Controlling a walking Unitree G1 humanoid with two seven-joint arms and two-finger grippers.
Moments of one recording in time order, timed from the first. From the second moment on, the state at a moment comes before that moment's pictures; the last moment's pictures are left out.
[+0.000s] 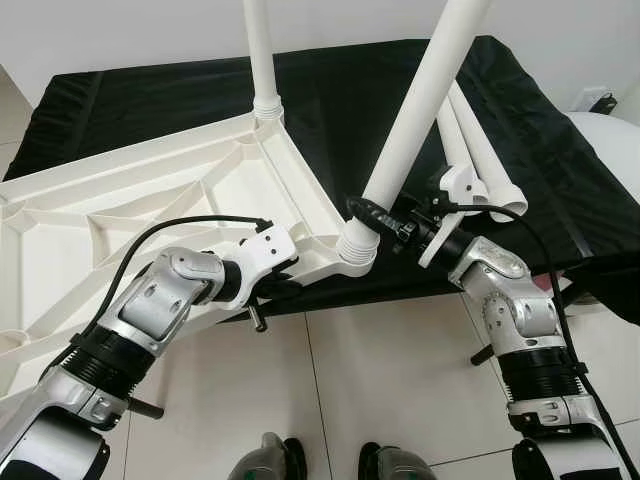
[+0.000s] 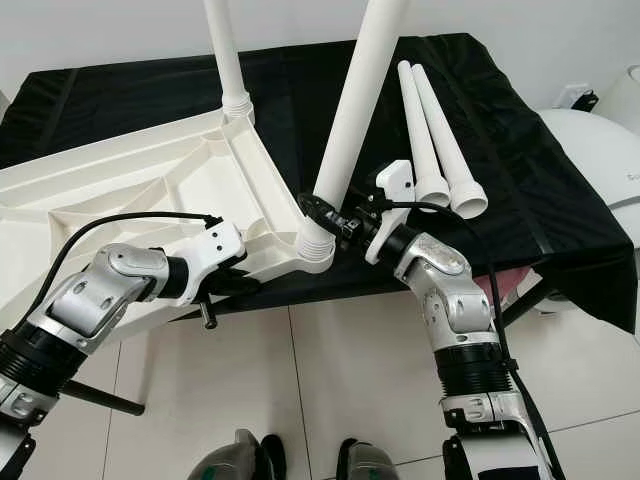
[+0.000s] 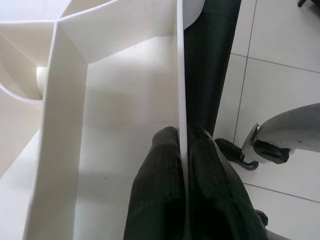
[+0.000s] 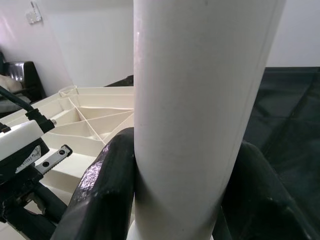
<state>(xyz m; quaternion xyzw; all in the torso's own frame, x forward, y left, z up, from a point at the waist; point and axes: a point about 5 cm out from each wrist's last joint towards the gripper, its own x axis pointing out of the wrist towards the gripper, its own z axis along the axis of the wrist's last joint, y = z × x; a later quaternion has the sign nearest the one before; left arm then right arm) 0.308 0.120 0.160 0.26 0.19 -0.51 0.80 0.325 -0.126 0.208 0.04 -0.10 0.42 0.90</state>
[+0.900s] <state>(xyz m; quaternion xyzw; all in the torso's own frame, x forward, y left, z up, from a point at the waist) 0.303 0.120 0.161 0.27 0.19 -0.51 0.80 0.325 -0.117 0.208 -0.01 -0.11 0.46 0.88</state>
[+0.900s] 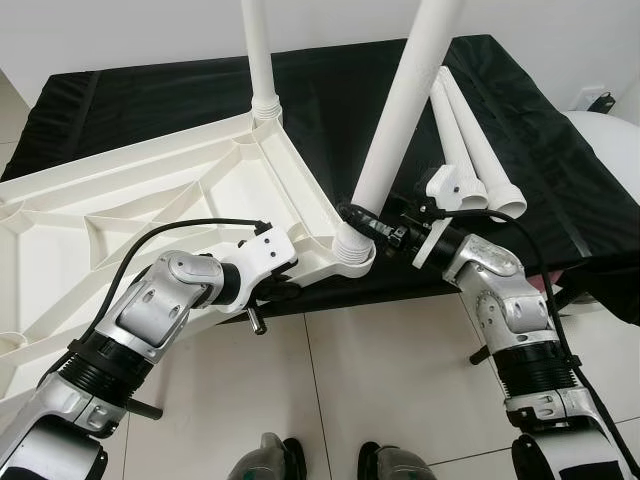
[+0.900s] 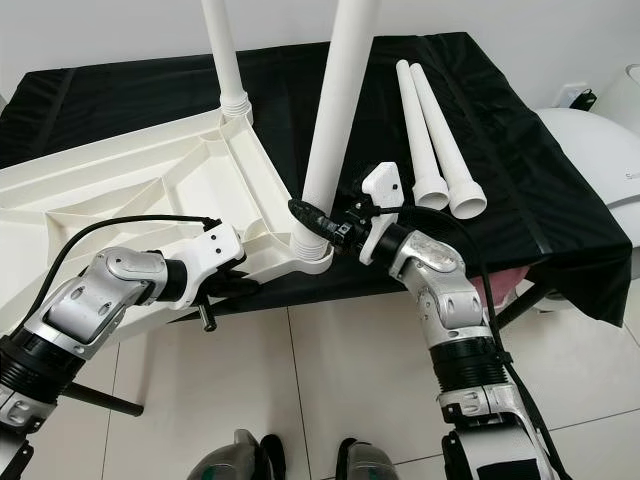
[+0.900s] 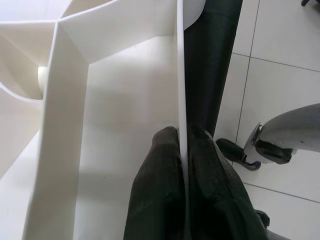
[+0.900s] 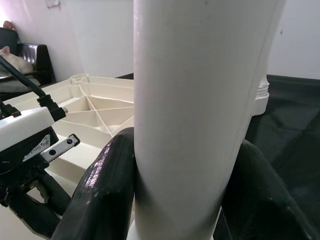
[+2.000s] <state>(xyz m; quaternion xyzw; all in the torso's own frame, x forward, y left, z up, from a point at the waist) 0.300 0.123 0.160 0.27 0.20 -0.50 0.80 0.333 -0.122 0.207 -0.04 -0.11 0.47 0.88</state>
